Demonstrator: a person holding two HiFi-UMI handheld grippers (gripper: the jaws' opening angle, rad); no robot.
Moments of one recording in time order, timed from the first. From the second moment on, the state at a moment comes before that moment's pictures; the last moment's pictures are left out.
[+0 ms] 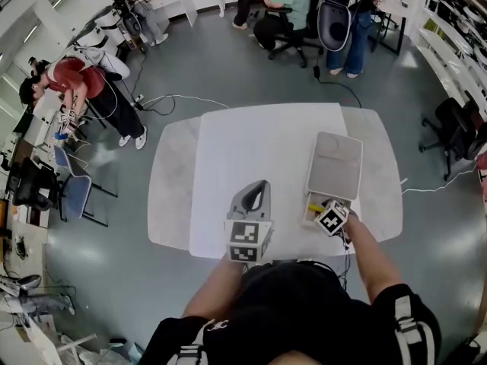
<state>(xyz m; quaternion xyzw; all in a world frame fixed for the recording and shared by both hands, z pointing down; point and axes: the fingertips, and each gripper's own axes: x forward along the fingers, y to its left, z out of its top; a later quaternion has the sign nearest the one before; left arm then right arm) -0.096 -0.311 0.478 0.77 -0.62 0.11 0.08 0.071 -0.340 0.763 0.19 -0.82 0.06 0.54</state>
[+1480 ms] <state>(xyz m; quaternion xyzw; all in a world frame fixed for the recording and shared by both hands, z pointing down) -0.093 -0.319 0.475 0.78 -0.61 0.11 0.08 0.057 -0.338 0.705 0.20 -0.86 0.13 0.46</state>
